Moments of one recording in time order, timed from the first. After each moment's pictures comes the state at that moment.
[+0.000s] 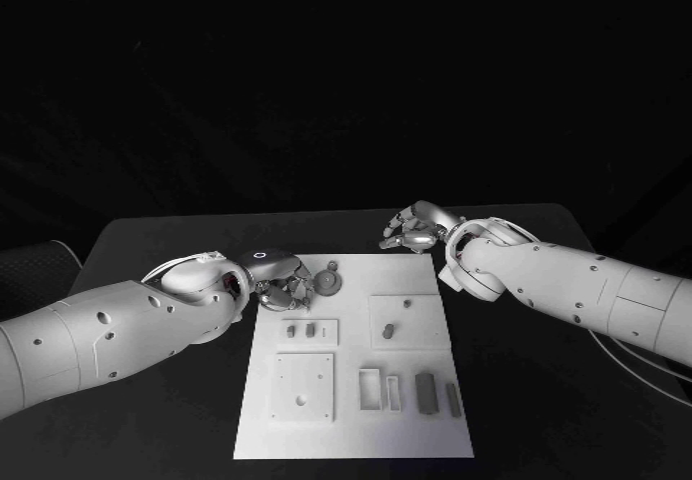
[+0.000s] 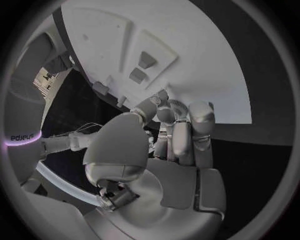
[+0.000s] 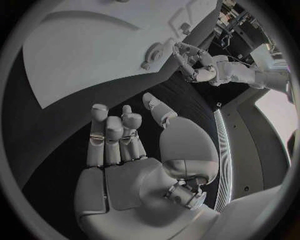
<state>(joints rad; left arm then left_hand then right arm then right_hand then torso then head) 1.31 -0.63 -0.23 1.24 -1.51 -0.21 0.12 1.14 -0.02 0.48 -0.28 0.15 1.01 0.04 0.27 0.51 1.21 -0.03 1.04 0.82 1.33 -0.14 1.47 1.08 0.03 1.41 -0.23 0.86 1.31 1.22 -0.67 -0.02 1.19 -1.09 -0.34 -0.04 0.98 -0.09 0.48 -0.27 0.19 0.90 0.13 0.26 0.53 1.18 0.02 1.18 0.83 1.12 -0.08 1.43 0.89 0.25 1.07 0.00 0.93 1.31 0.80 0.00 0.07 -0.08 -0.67</state>
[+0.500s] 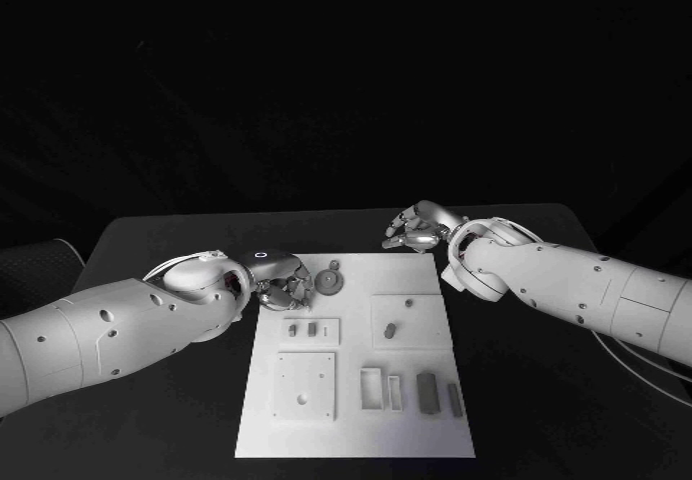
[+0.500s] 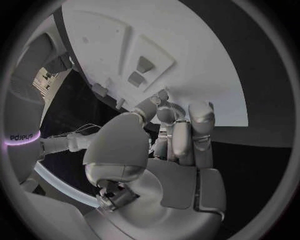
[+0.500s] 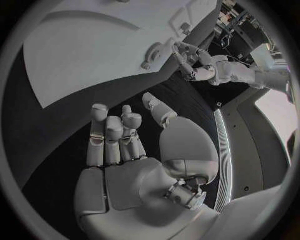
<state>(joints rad) 1.31 -0.63 -0.23 1.23 -1.51 -0.20 0.11 1.14 -0.02 0.48 -0.28 0.15 1.01 0.04 0.28 0.51 1.21 -0.03 1.04 0.82 1.33 -0.14 1.47 1.08 0.03 1.41 -0.23 0.86 1.31 1.22 -0.67 -0.02 1.19 -1.09 -0.34 -0.04 0.98 -0.09 0.48 -0.27 0.19 0.90 0.13 0.26 0.53 1.18 0.02 1.18 0.83 1.12 -0.08 1.43 0.89 0.25 1.07 0.00 0.93 1.31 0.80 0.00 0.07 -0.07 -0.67</state>
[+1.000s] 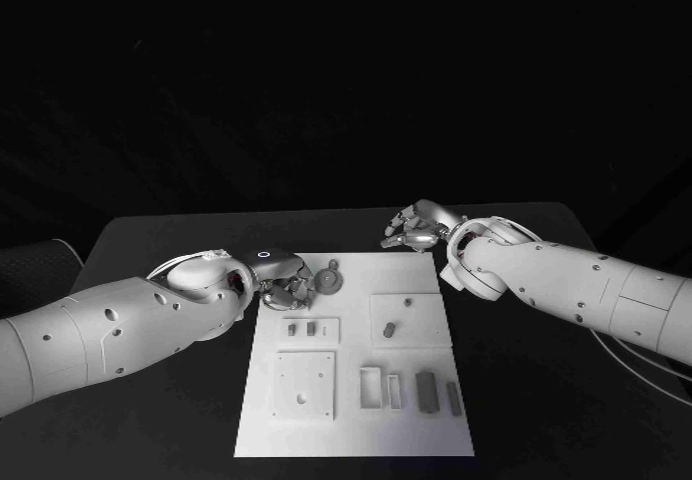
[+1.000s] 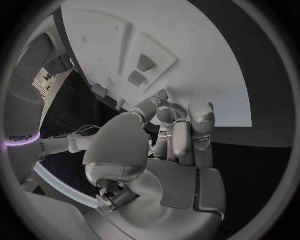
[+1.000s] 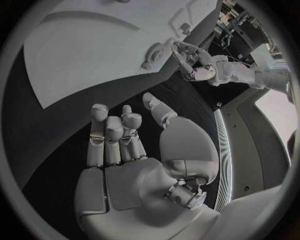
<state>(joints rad) 1.31 -0.61 -0.23 1.22 -1.52 -0.19 0.11 1.14 -0.02 0.48 -0.28 0.15 1.01 0.04 0.27 0.51 1.21 -0.03 1.04 0.82 1.33 -0.14 1.47 1.08 0.03 1.41 -0.23 0.86 1.31 1.22 -0.67 -0.02 1.19 -1.09 -0.34 -0.04 0.98 -0.09 0.48 -0.27 0.19 0.90 0.13 0.26 0.53 1.18 0.02 1.18 0.83 1.12 -0.08 1.43 0.89 0.25 1.07 0.00 0.93 1.31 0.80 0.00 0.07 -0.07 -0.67</state>
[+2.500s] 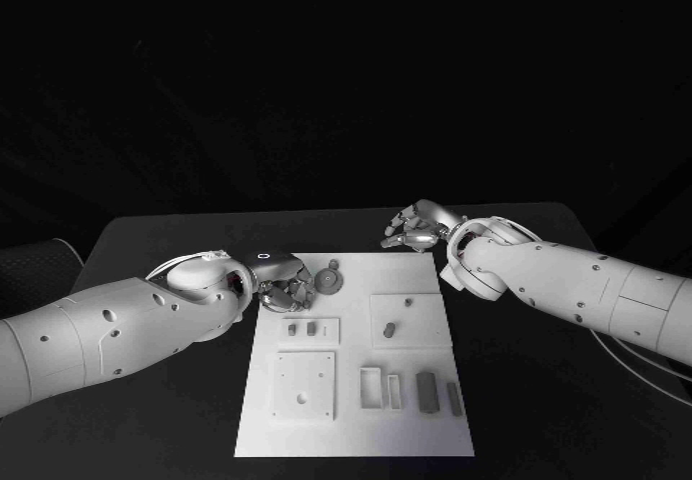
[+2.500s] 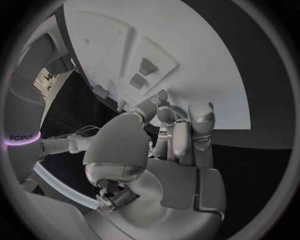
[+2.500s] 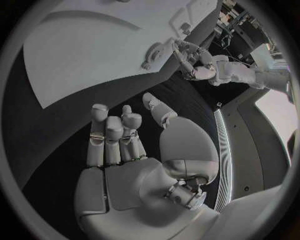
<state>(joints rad) 1.31 -0.62 -0.23 1.23 -1.52 -0.17 0.11 1.14 -0.02 0.48 -0.28 0.15 1.01 0.04 0.27 0.51 1.22 -0.03 1.04 0.82 1.33 -0.13 1.47 1.08 0.03 1.41 -0.23 0.86 1.31 1.22 -0.67 -0.02 1.19 -1.09 -0.34 -0.04 0.98 -0.09 0.48 -0.27 0.19 0.90 0.13 0.26 0.53 1.18 0.02 1.18 0.83 1.12 -0.08 1.43 0.89 0.25 1.07 0.00 0.93 1.31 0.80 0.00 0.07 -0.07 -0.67</state>
